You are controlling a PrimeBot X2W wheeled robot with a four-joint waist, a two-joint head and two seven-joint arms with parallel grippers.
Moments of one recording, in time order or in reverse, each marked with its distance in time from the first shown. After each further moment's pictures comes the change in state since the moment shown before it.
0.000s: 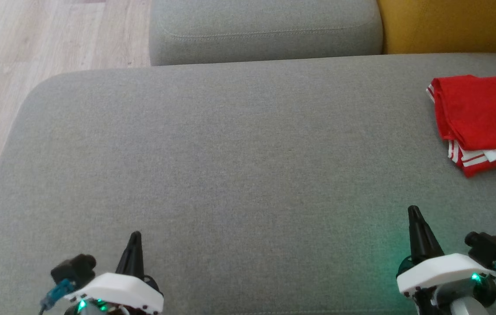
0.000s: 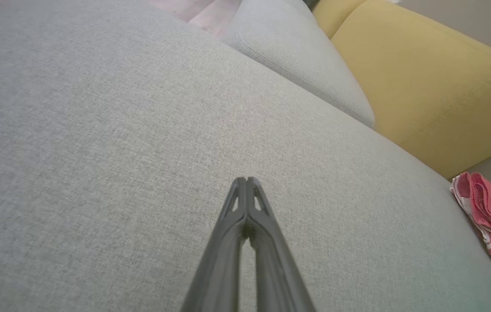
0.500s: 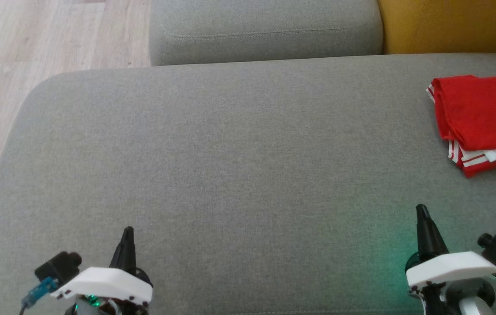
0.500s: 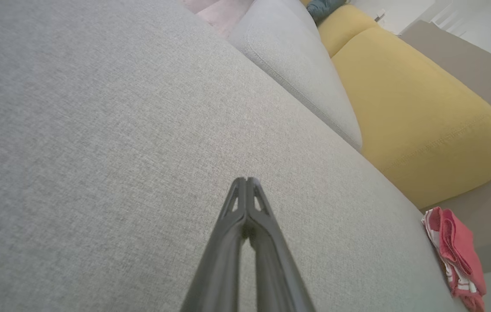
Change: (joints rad) left arm -0.016 0.001 0.034 -0.006 -0.151 -0.020 0.034; right arm -0.002 0.000 -0.016 -0.007 0.163 0.000 0.023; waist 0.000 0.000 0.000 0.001
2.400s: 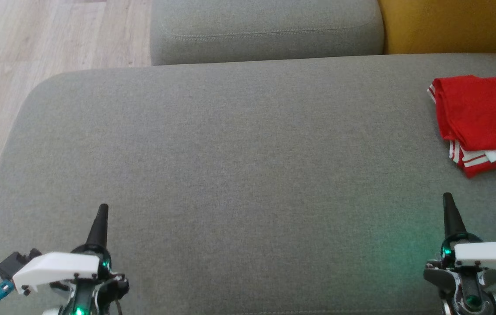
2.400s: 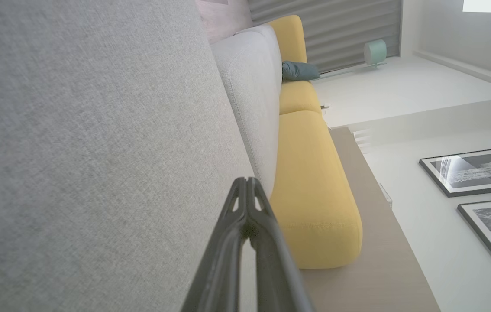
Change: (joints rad) left arm -0.052 0.001 0.144 -0.025 -0.592 -0.086 0.157; right arm -0.042 0.000 -0.086 -0.024 0.636 0.000 0.110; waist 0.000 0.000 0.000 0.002
